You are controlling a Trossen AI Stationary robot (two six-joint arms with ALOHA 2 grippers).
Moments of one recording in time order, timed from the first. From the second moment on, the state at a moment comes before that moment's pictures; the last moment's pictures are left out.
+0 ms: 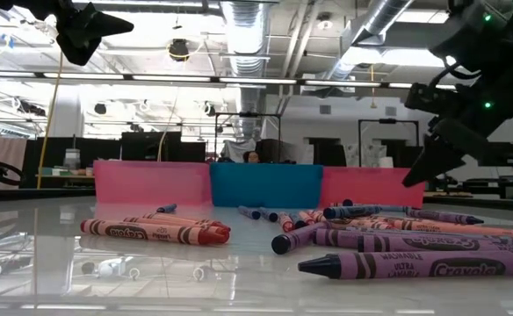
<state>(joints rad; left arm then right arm) -0.48 0.62 0.44 0.06 -0.56 -0.43 0.20 1.03 0.35 -0.21 0.58 0.44</state>
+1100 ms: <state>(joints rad) -0.48 0.62 0.44 0.06 -0.59 -0.43 0.11 1.04 0.30 -0.08 0.49 0.34</state>
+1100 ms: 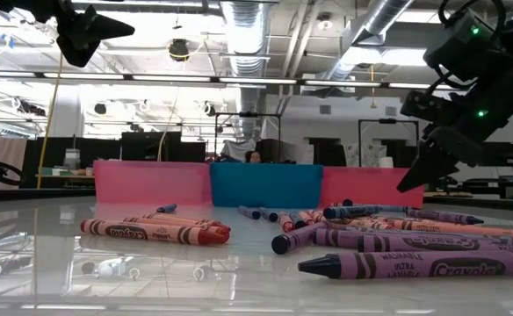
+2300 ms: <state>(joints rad) -0.48 0.62 0.44 0.07 -0.59 -0.45 0.12 1.34 0.30 0.05 0.47 0.47</state>
